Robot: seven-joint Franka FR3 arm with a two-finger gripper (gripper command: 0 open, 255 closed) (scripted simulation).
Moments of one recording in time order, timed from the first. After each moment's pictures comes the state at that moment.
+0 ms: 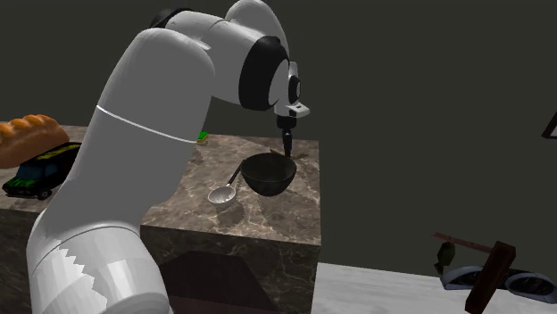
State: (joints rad) arm 0.19 0.62 0.47 -1.57 -0.36 2.07 1.36
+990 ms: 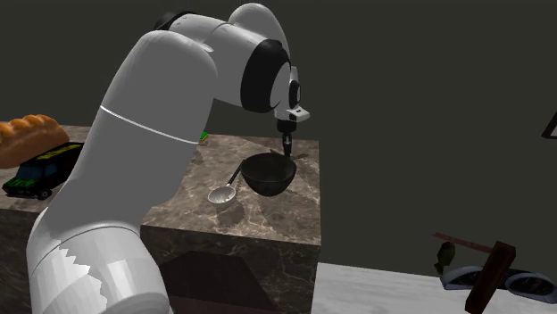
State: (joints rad) arm 0.19 0.63 0.46 -1.58 -0.37 2.10 1.37
